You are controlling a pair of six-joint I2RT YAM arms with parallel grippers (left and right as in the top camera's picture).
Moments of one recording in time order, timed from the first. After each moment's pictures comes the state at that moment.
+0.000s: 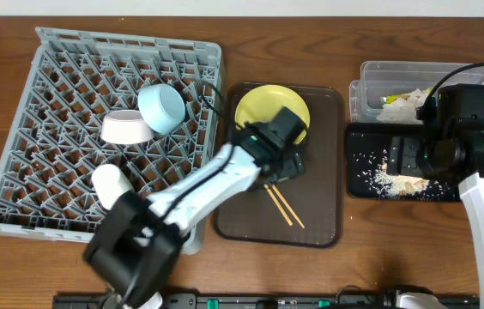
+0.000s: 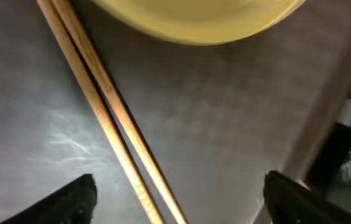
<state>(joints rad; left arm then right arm) -0.75 1.83 1.27 -0.71 0.09 -1.05 -0.04 1.31 1.26 -1.21 0.03 0.11</state>
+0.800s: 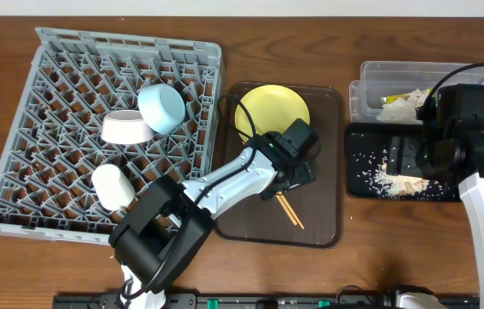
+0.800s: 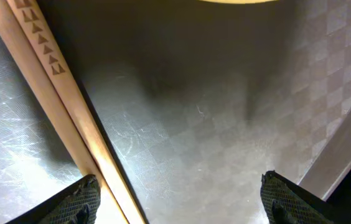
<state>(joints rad) -0.80 1.94 1.27 -0.60 0.13 -1.15 -0.04 1.31 1.26 -1.21 0.03 0.11</state>
